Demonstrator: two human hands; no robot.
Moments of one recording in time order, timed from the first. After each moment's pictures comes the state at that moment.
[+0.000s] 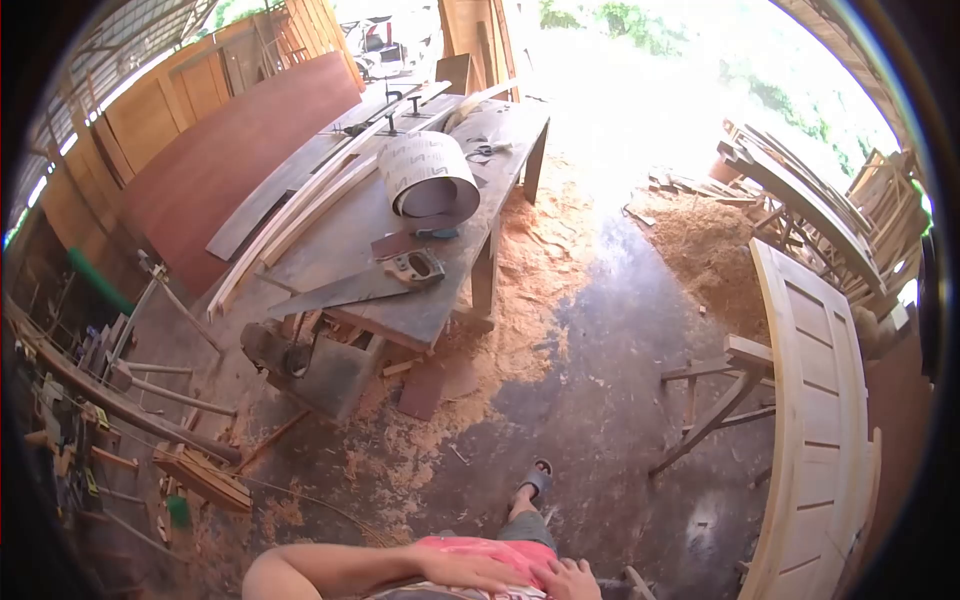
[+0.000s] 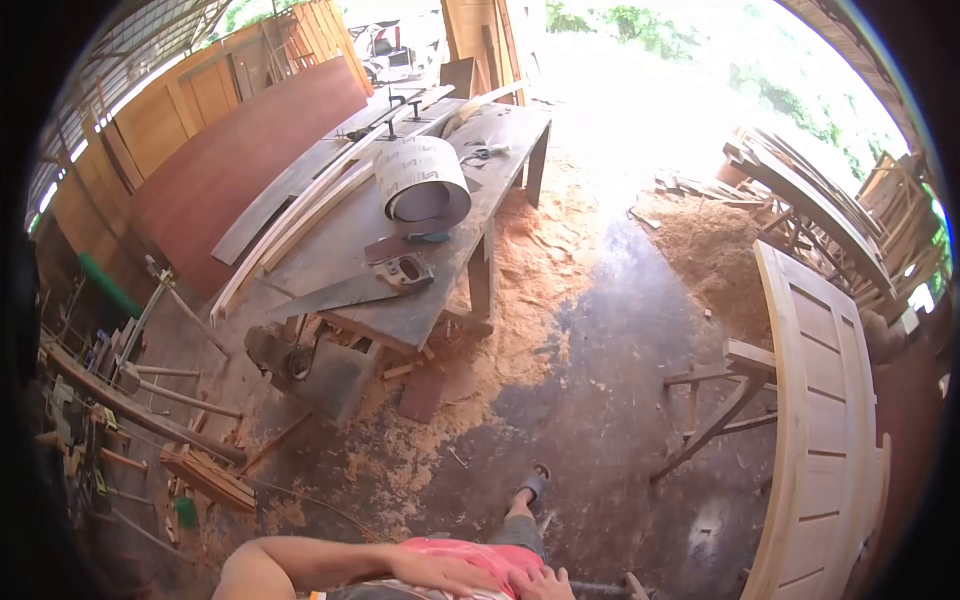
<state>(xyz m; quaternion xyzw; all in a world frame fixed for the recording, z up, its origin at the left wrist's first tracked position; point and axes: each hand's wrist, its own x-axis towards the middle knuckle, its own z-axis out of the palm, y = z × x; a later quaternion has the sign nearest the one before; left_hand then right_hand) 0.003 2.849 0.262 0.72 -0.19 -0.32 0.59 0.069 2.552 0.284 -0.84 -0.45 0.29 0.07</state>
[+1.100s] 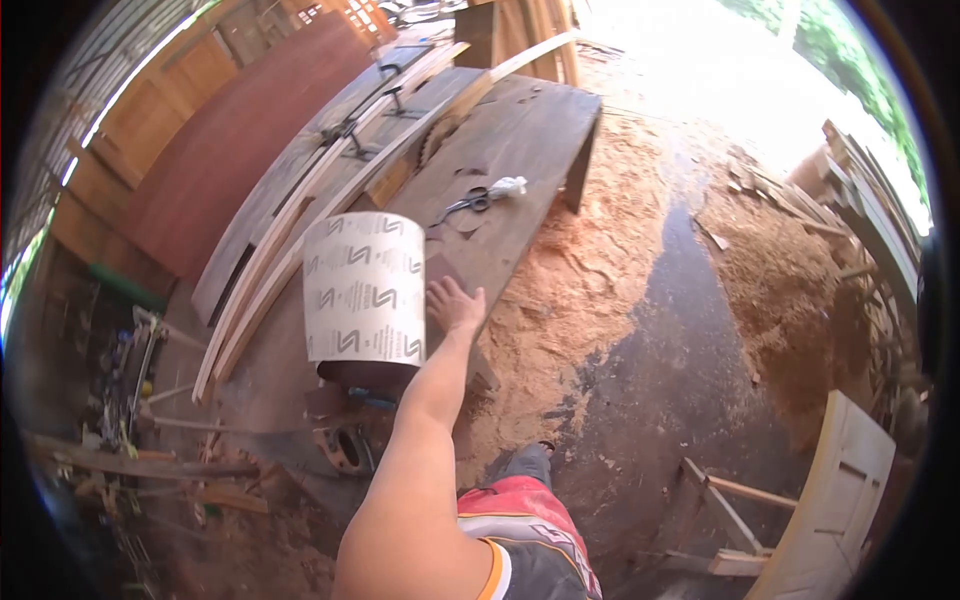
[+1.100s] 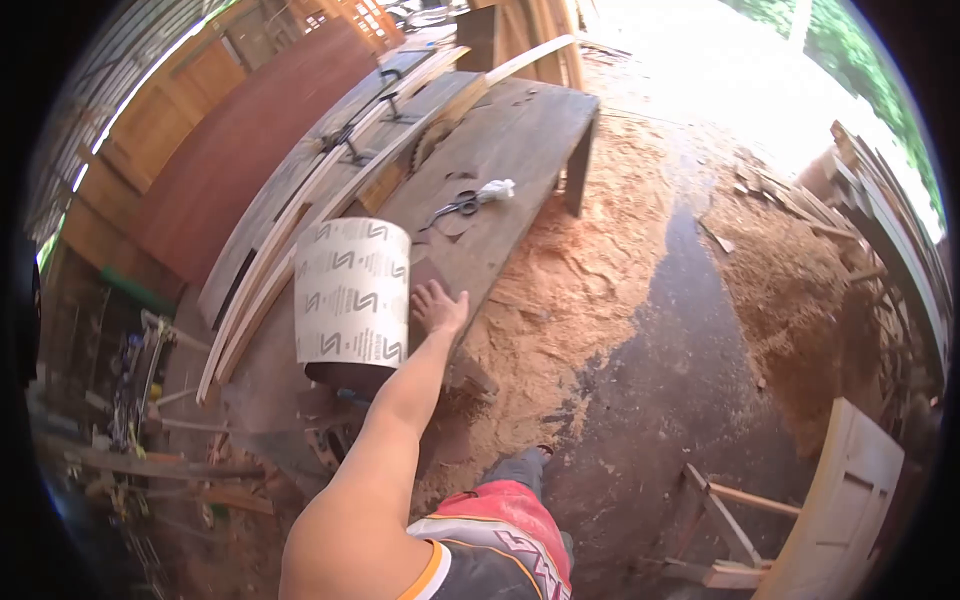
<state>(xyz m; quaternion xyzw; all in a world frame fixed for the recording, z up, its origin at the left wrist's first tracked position) 0.847 3.324 0.164 0.79 0.59 0.04 0.17 0.573 2.605 0.114 -0.71 0.46 0.29 0.46</state>
